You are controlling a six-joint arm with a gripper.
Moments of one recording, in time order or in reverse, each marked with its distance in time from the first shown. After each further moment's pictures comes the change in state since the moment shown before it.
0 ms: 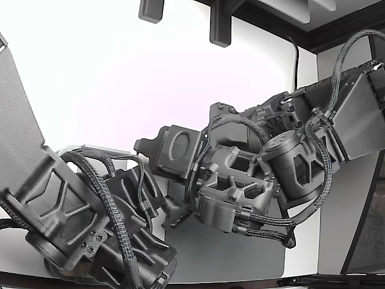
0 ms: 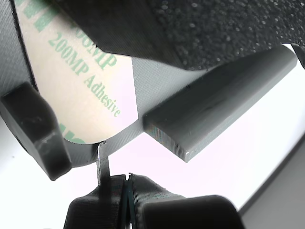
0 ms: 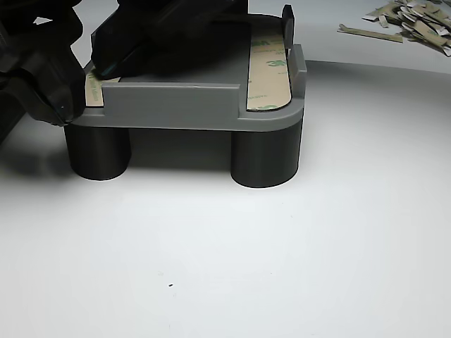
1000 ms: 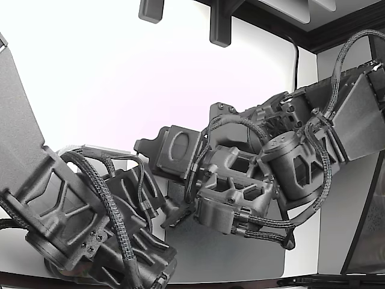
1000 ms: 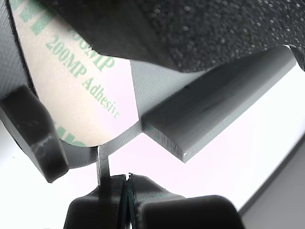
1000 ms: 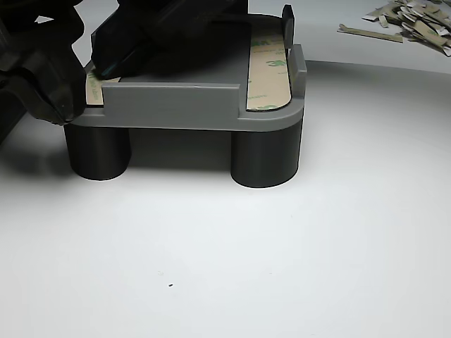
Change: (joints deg) arm 0.4 -0.6 -0.9 0.6 0.1 1.0
